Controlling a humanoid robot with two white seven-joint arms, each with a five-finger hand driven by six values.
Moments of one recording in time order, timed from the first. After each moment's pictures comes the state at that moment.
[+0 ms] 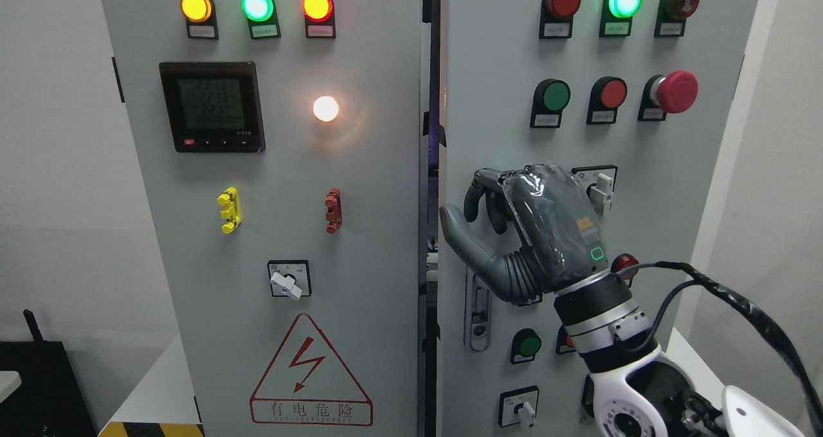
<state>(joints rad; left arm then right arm) 0.00 -0.05 -0.10 0.00 0.21 -0.11 0.00 -0.99 -0.55 0.81 -1.95 0.39 0.39 -0.34</state>
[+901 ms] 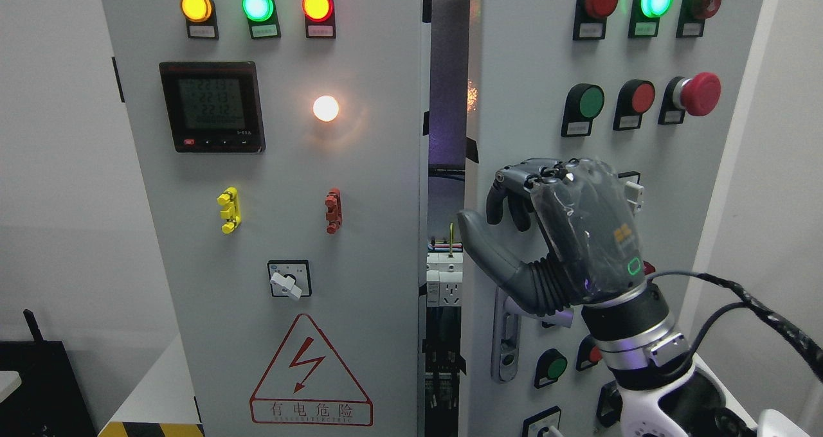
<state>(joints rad) 0.00 -0.05 -0.10 0.00 0.21 -0.11 0.00 -0.86 -0.54 0.63 -2.00 0.58 0.22 -0.34</state>
